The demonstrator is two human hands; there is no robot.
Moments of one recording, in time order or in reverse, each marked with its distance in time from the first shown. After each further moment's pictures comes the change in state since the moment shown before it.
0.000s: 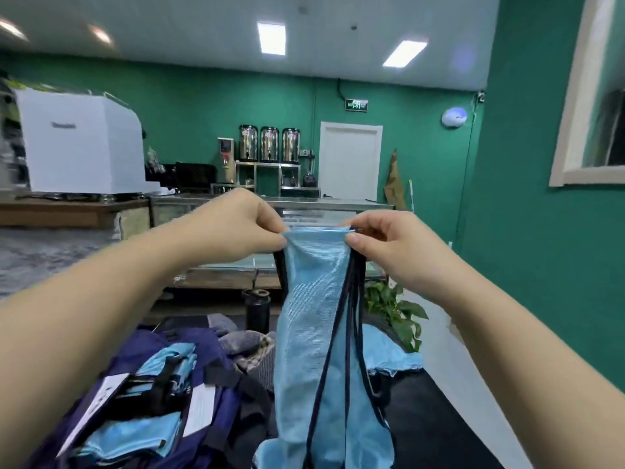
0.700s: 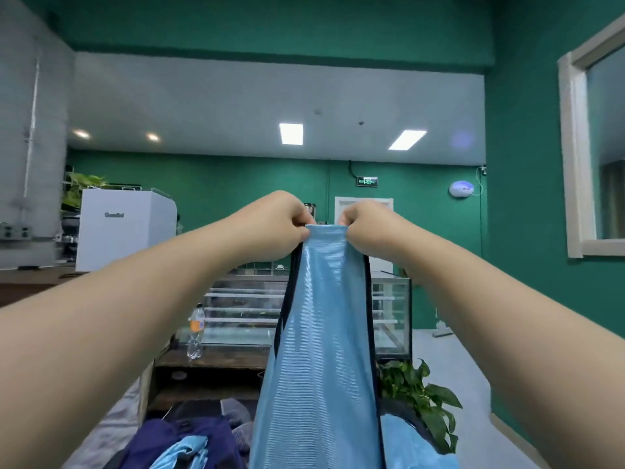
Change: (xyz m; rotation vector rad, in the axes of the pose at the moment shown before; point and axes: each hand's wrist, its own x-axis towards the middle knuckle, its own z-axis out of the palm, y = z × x) left_hand 0.023 0.077 -0.081 0.249 0.250 0.086; right_hand 0.091 -0.101 -0.046 -0.316 0.049 0.059
